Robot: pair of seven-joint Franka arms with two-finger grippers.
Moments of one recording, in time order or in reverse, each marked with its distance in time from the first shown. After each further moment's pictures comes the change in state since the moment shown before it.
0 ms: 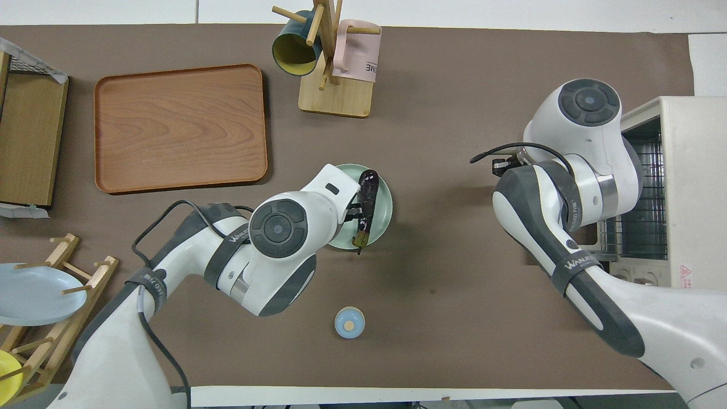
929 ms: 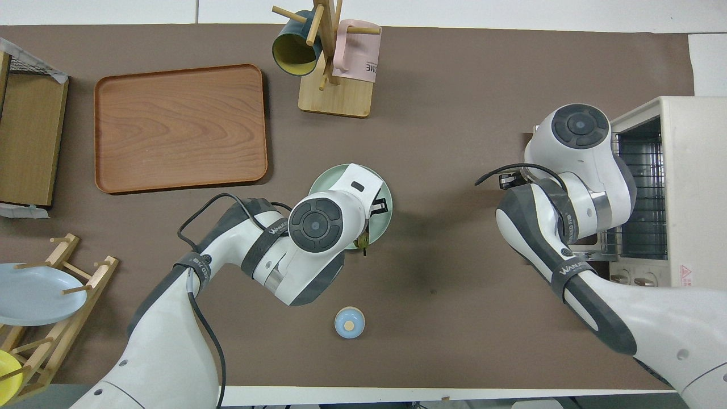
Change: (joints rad) left arm -0.042 0.094 0.004 0.073 0.000 0.032 -0.115; right arm -0.015 0.007 0.000 -0.074 -0.104 0.066 -0.043
